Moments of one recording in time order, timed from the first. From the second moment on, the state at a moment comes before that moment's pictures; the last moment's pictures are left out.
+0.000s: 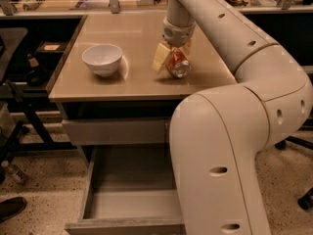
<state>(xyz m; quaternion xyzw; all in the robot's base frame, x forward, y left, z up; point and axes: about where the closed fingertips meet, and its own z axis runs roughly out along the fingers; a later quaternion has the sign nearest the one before) 0.741 -0.067 0.829 -0.38 0.92 0.03 0.08</state>
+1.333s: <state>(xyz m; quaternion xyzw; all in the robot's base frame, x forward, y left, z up) 0.746 -0.065 0.829 -0.38 0.92 0.03 0.09</state>
